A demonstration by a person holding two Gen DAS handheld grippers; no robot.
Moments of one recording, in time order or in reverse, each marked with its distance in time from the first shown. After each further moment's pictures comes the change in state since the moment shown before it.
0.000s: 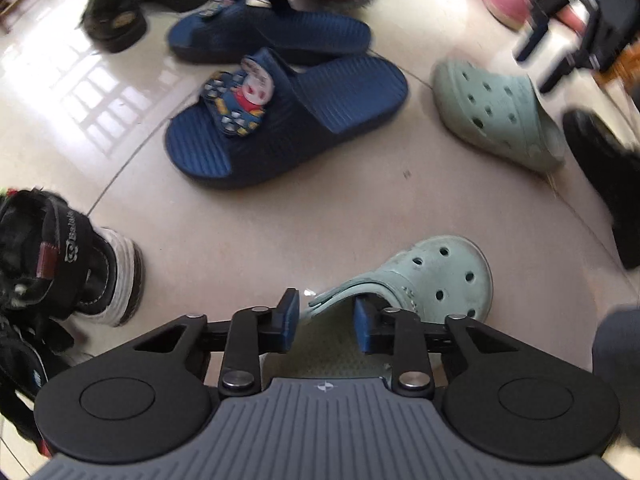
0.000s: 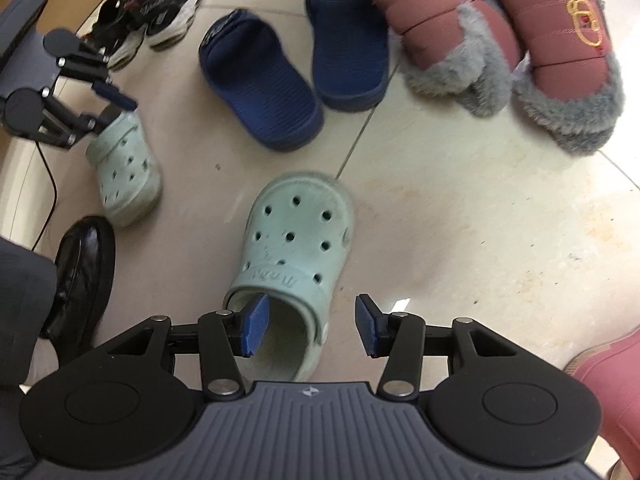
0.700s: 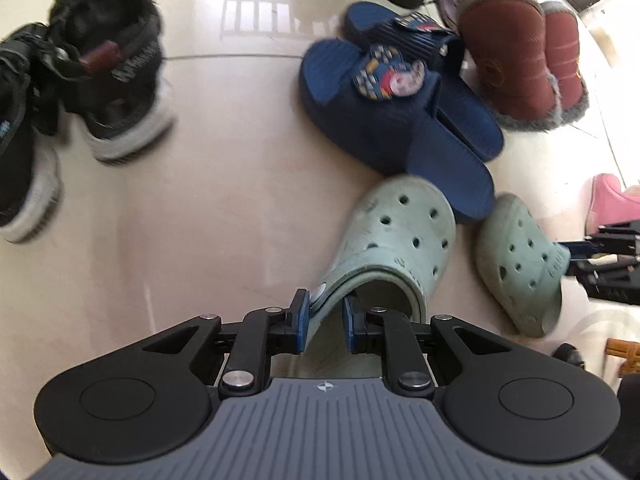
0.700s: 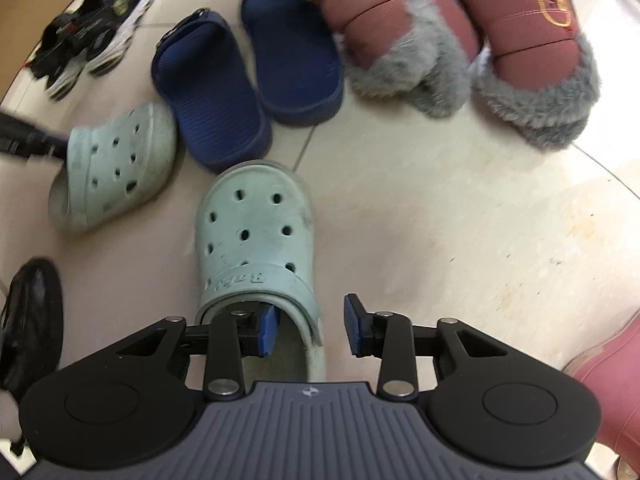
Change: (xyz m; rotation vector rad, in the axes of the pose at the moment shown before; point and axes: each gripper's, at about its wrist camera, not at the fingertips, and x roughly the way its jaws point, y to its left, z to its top) left arm 0.007 0.002 0.007 -0.747 -0.041 -0.012; right arm 0.018 -0.021 0.015 0.117 -0.099 -0.127
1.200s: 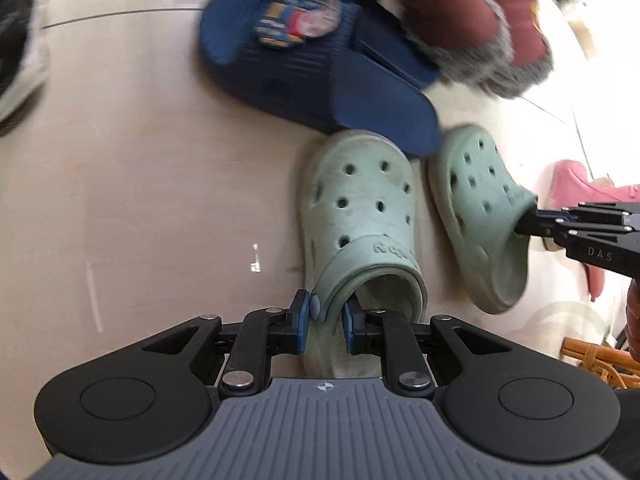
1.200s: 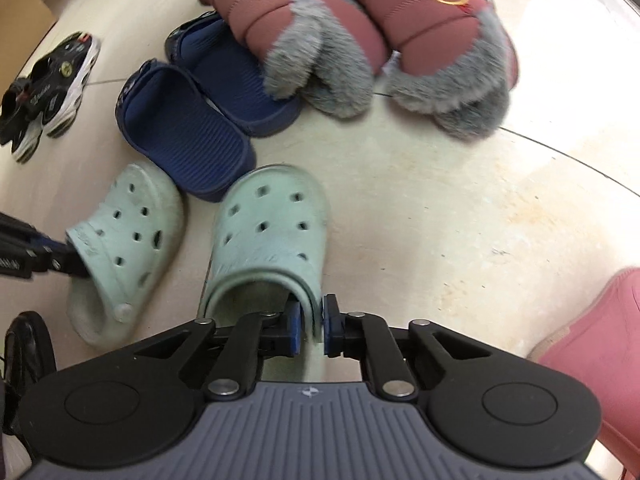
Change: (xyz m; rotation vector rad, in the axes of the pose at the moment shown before) left arm 0.040 -0.065 0.001 -0.013 0.063 -0.136; right arm -0.023 -0.037 -0.001 0.139 -0.059 -0.039
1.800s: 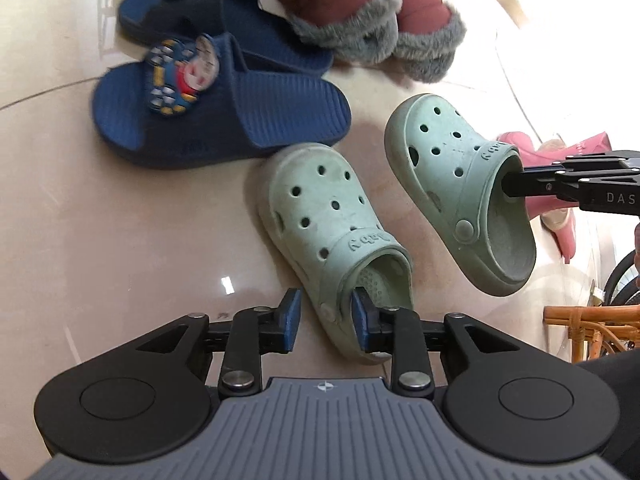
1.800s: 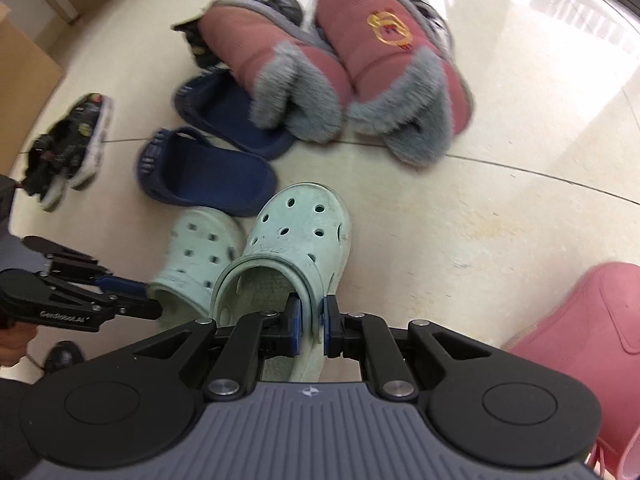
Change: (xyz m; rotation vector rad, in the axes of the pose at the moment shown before) left arm -0.014 -0.023 0.006 0.200 -0.066 -0.077; right arm -0.053 -0.012 -0.001 0.043 -0.096 0.108
